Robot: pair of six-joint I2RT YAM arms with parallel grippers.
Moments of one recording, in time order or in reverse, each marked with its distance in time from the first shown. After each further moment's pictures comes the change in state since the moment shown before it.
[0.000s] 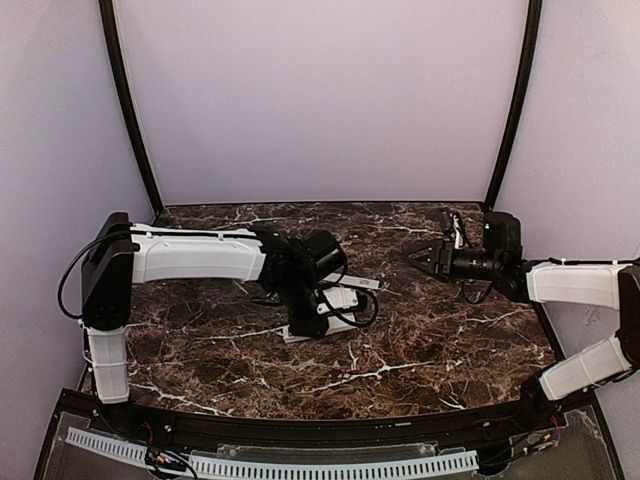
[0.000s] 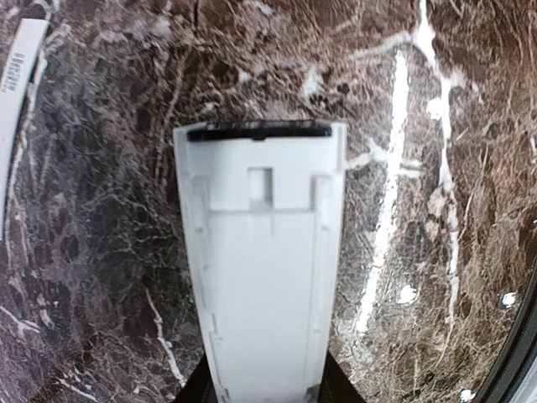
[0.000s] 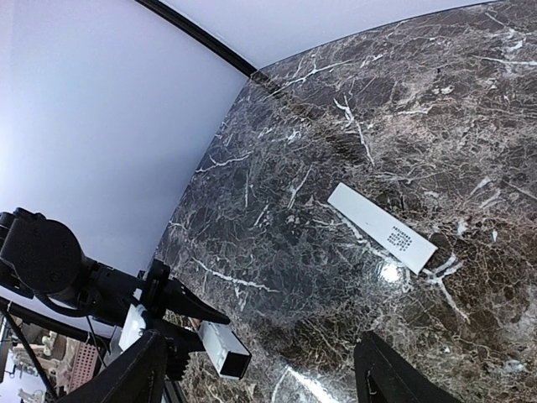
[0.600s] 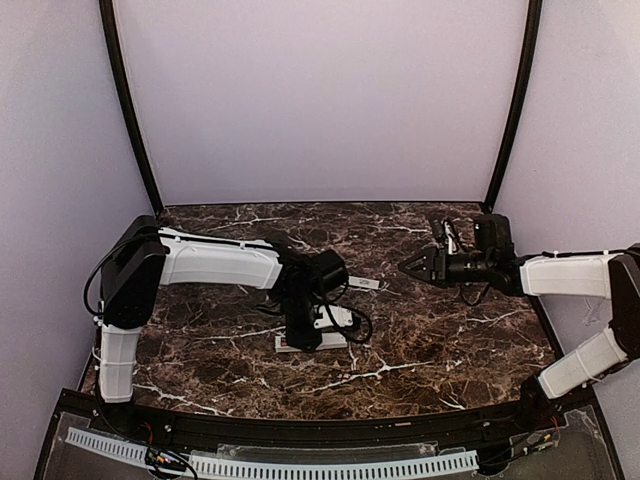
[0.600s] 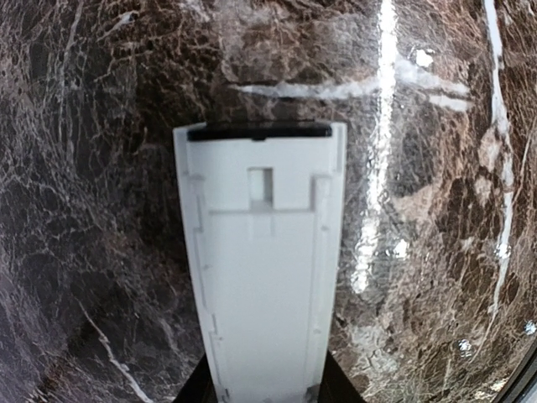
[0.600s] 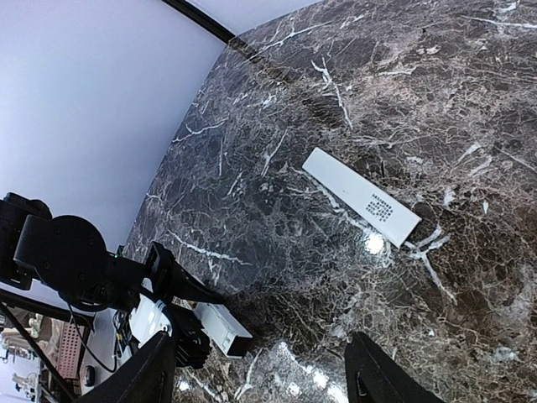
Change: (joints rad) left arm 0.005 0.121 0.013 -0.075 -0.002 0.082; right arm -0.002 0.069 0.049 -0.140 -0.008 -0.118
